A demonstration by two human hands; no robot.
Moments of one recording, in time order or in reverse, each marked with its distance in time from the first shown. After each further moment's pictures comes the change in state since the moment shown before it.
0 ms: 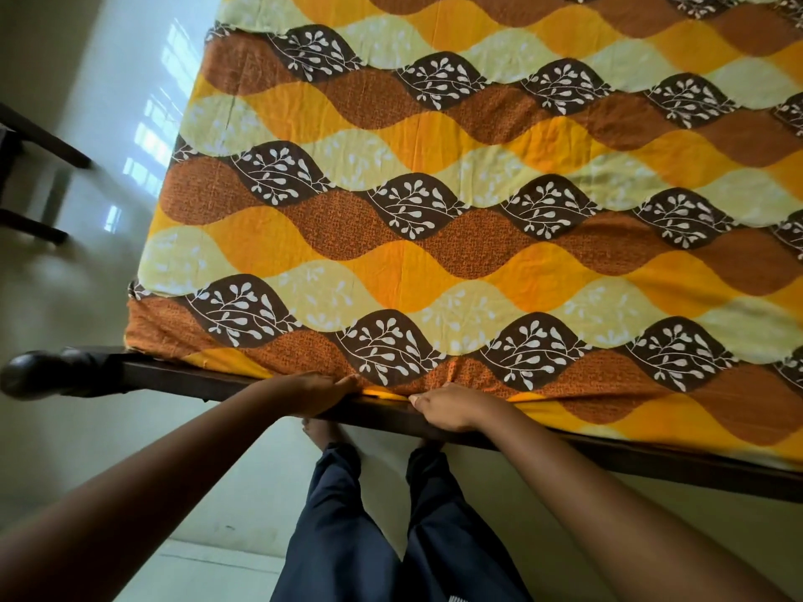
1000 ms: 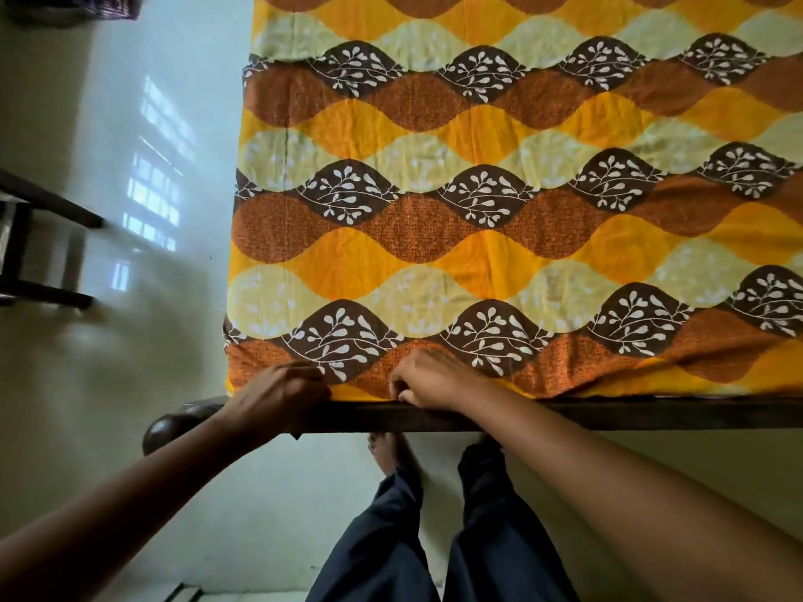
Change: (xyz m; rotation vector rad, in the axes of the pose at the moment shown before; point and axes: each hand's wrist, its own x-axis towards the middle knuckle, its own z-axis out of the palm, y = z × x) left_hand -0.124 -0.161 0.006 0.122 0.455 0.297; right_hand 0.081 -0.149 -0.032 0.080 0.427 -0.148
